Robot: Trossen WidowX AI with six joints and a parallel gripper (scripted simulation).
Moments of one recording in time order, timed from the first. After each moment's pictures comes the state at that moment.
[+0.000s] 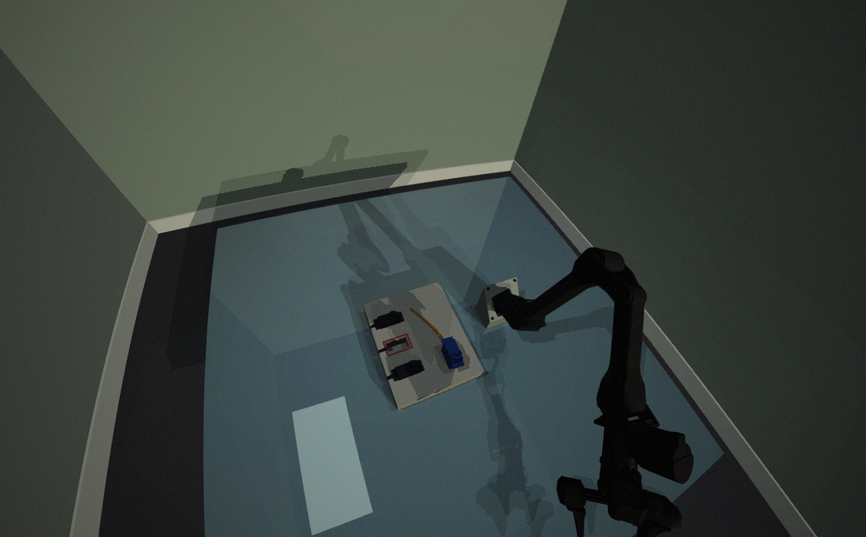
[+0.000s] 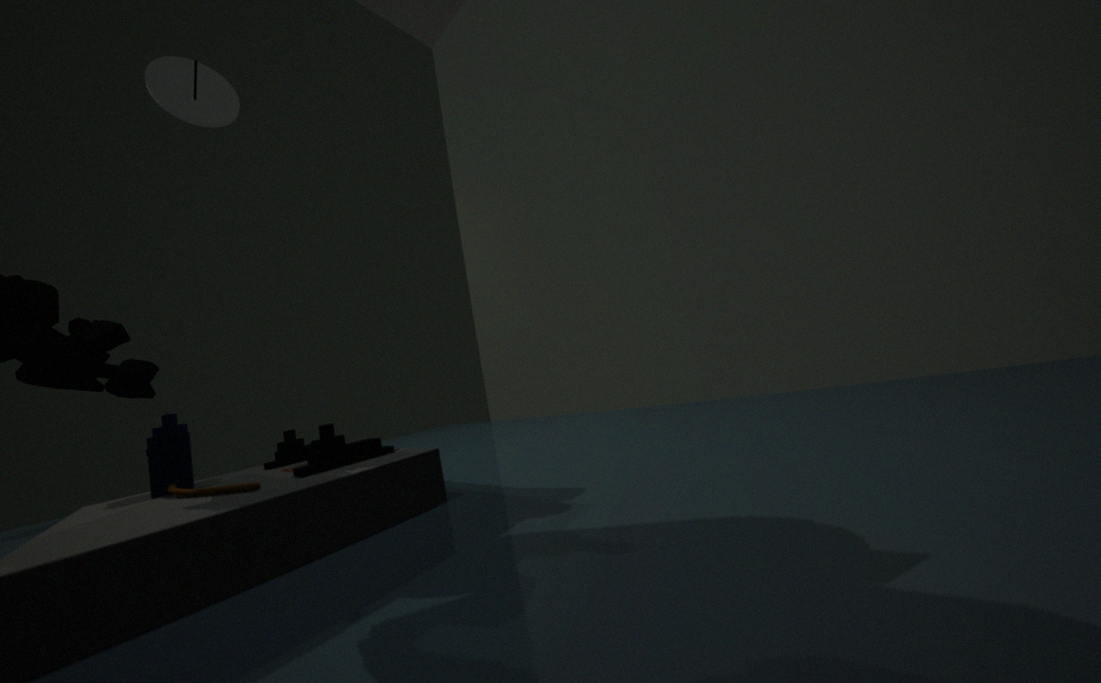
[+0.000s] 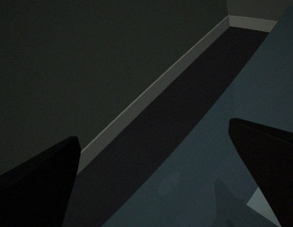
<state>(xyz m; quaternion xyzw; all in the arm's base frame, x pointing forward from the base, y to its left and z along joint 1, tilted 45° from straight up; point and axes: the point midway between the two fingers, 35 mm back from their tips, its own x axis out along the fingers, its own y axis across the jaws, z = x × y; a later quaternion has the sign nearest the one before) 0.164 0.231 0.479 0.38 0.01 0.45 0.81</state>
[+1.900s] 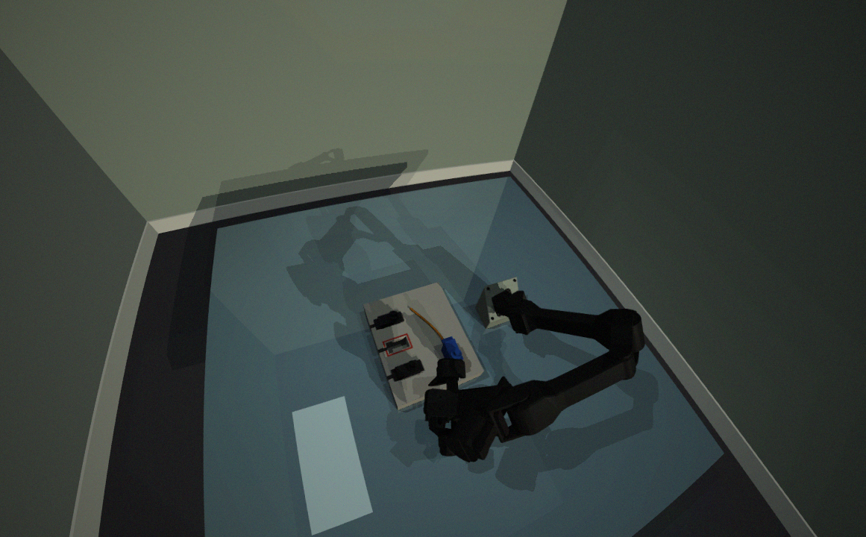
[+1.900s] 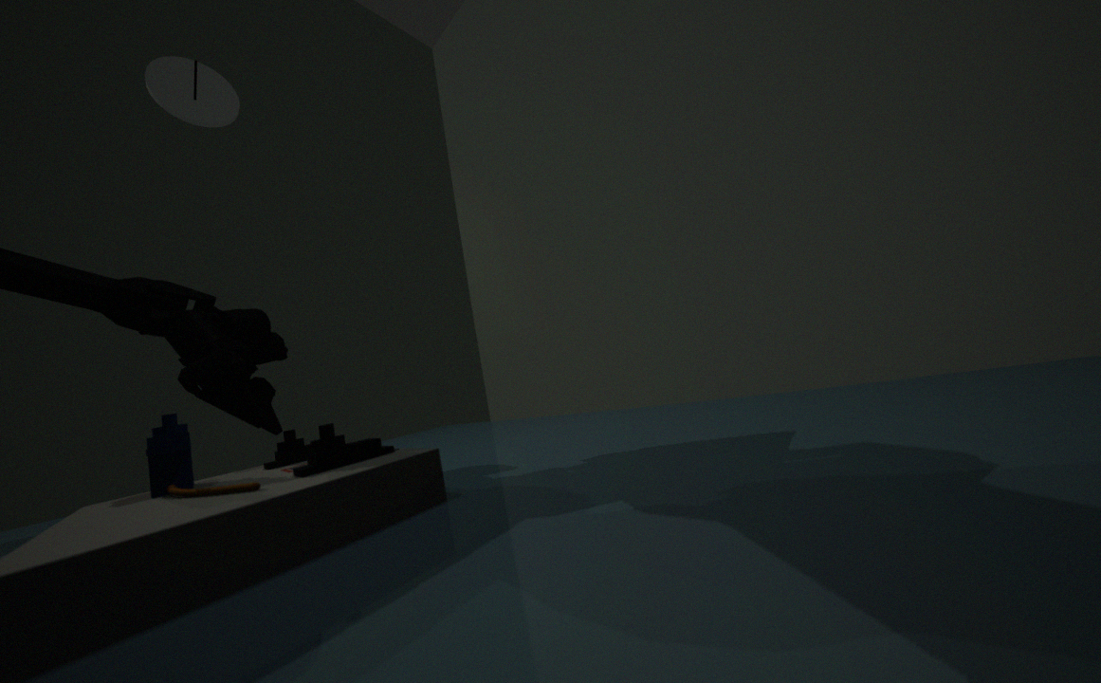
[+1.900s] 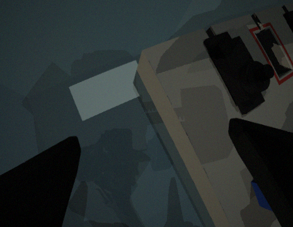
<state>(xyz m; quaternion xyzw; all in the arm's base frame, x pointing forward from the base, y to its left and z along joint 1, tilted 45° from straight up) 0.310 0.056 0.180 0.39 0.50 -0.04 0.77</state>
